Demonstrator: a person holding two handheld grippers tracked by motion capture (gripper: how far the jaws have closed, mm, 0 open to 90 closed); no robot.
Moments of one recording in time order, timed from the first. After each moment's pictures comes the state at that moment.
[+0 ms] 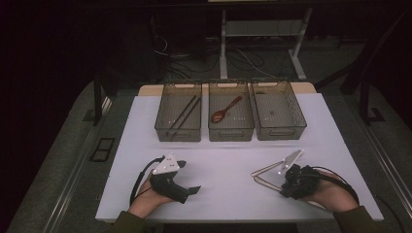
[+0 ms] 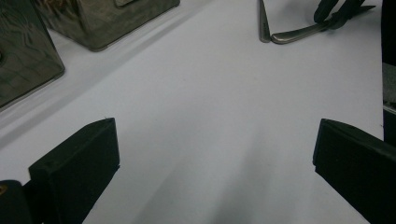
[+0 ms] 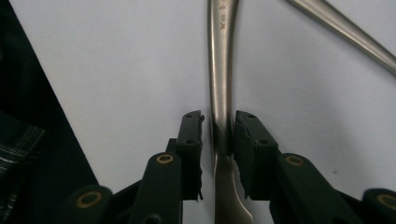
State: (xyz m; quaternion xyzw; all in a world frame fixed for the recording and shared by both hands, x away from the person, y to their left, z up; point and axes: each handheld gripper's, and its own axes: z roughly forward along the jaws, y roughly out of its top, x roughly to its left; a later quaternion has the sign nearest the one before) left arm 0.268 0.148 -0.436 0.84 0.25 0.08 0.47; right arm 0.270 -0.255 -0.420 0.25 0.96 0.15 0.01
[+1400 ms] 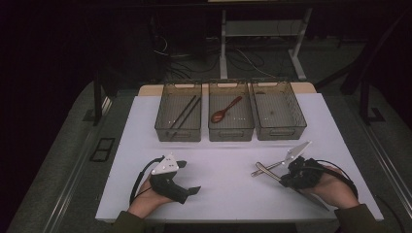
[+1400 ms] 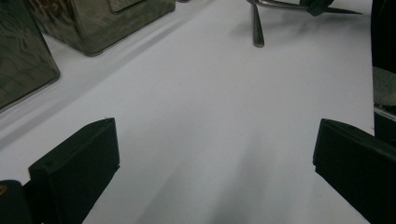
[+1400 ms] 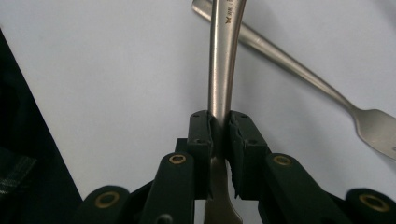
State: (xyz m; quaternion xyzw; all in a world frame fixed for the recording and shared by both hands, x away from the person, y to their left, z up) left arm 0.268 0.150 -0.436 0.84 0.25 0.07 0.48; right arm 0.280 -0.265 -0.405 0.28 0.94 0.20 0.03
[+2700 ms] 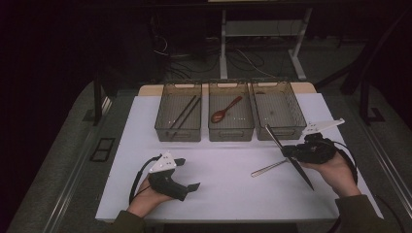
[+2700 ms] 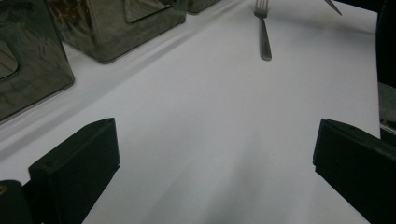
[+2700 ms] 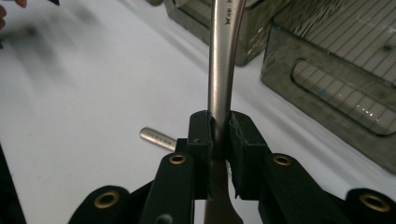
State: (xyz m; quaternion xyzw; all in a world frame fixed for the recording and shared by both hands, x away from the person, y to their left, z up) left arm 0.271 0.152 -0.435 0.82 0.26 0.08 0.49; right arm 0.313 -0.296 -0.371 0.37 0.84 0.38 0.08
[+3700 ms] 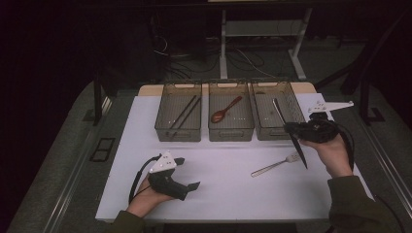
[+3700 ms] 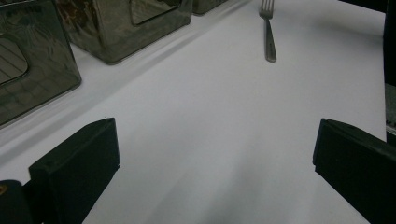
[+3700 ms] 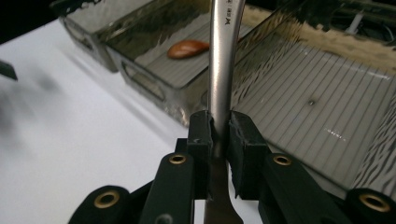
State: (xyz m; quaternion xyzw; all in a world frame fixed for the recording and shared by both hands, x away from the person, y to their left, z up) left arm 0.270 0.152 -0.433 0.82 0.27 0.09 0.49; right arm 0.352 -0.308 -0.349 0.41 0.79 0.44 0.13
